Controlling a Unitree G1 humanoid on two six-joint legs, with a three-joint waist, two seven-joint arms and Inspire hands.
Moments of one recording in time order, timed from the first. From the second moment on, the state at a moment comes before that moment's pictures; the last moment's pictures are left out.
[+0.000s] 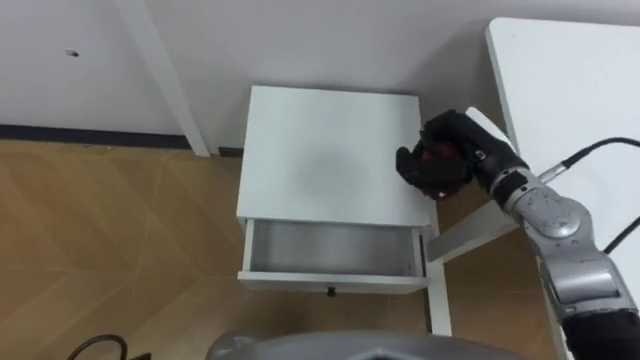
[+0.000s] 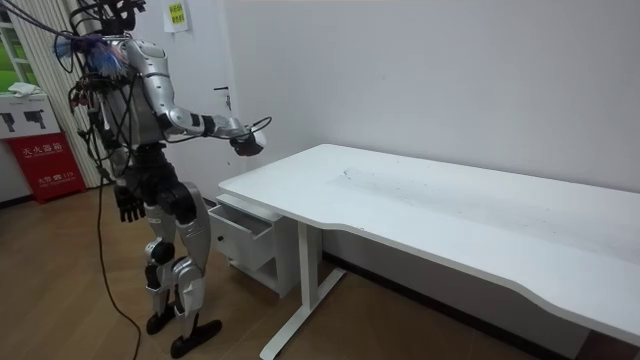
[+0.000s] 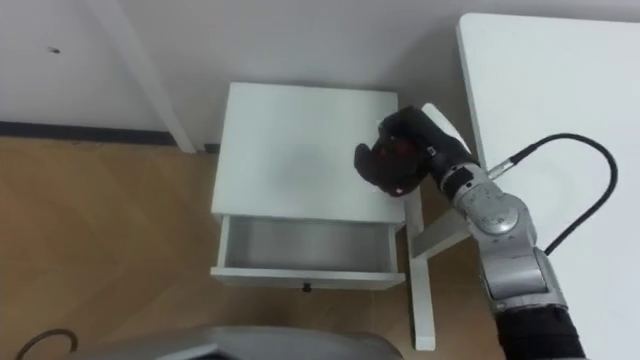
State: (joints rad) left arm 0.16 0.27 0.05 1.25 0.08 0.08 0.03; right arm 0.08 -0.38 0.08 0.05 -0.19 0.07 0.37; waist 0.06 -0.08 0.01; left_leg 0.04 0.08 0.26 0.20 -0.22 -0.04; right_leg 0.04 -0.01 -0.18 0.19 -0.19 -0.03
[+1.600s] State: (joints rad) left arm 0.10 0.26 0.01 1.27 0.07 0.09 0.06; right arm 0.04 -0.30 0.21 0.05 -0.19 0.10 0.46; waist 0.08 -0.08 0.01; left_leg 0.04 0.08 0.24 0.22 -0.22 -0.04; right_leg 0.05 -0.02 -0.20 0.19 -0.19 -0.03
